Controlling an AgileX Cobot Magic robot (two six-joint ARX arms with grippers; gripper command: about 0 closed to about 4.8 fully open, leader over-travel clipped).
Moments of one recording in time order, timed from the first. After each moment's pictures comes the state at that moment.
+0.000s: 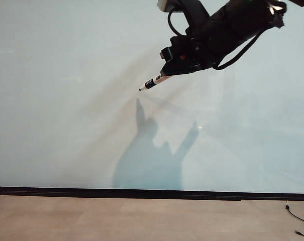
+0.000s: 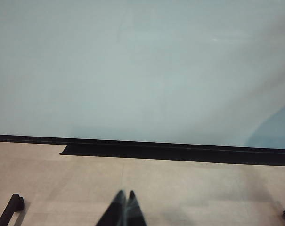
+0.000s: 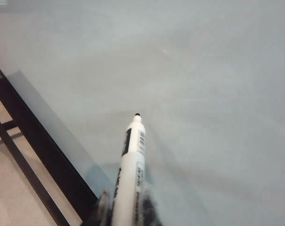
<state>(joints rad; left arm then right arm) 0.00 0.00 0.00 -0.13 0.02 -0.01 0.57 1.48 0.86 0.39 -0.11 -0.32</state>
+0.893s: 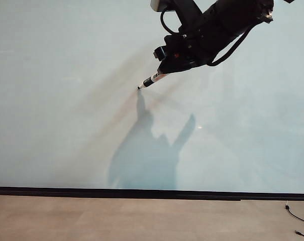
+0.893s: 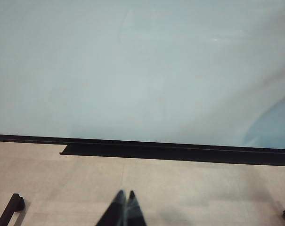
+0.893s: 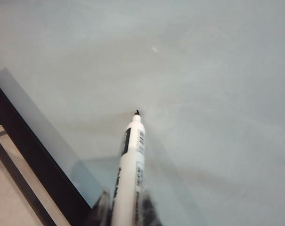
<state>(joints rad) 0.00 0.00 0.00 -0.13 0.02 -0.01 0.60 1.50 0.91 0.36 -0.03 -0.34</state>
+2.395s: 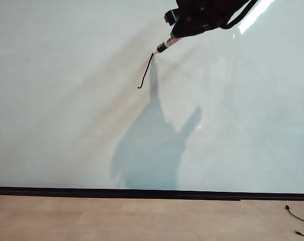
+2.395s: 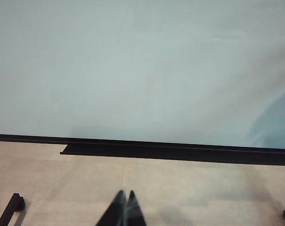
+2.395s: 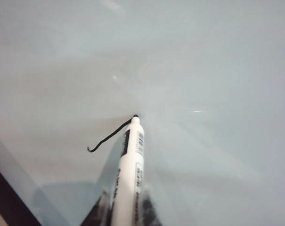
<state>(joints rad) 0.00 0.00 0.00 -0.13 0.02 -0.01 0.60 1.34 0.91 0.34 0.09 -0.41</state>
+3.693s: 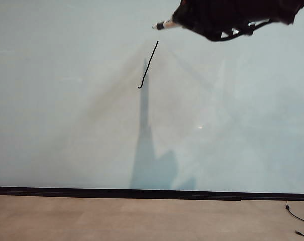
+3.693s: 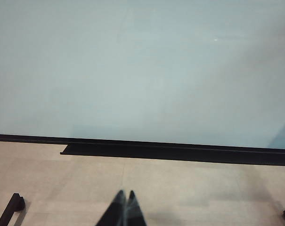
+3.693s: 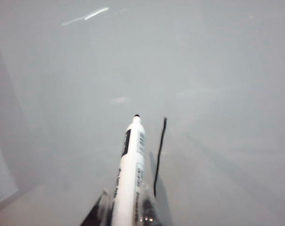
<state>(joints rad) 0.00 0.00 0.00 -0.13 0.02 -0.01 0.69 1.42 0.60 1.09 0.18 0.18</state>
